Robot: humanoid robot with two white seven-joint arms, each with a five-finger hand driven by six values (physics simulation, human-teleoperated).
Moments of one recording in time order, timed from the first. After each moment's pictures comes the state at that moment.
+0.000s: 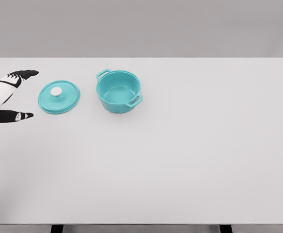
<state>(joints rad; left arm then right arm) -0.09 0.59 0.12 -1.46 -0.36 -0.61 -0.31 0.01 0.00 -0.30 0.05 0.25 -0.01 0.09</state>
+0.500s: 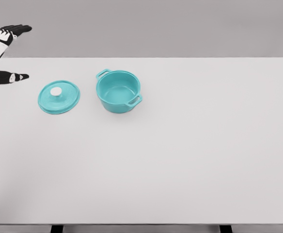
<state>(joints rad) -0.36 0.59 0.08 -1.42 -0.36 -0.61 -0.36 0.01 0.00 -0.30 0.05 0.25 -0.01 0.09</state>
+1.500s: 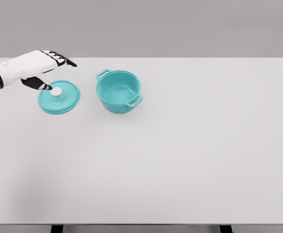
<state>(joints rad) -0.63 0.60 -0.25 -1.25 -0.59 -0.61 -0.61 0.01 0.00 -0.30 0.05 0.25 -0.01 0.09</state>
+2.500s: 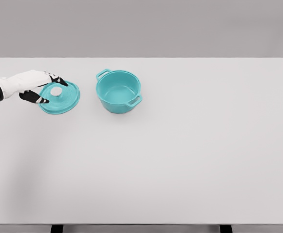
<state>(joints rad) -0.65 0.60 -0.31 -1.01 -0.56 -0.61 -0.61 0.01 0.00 -0.30 0.05 0.25 -0.01 0.09</state>
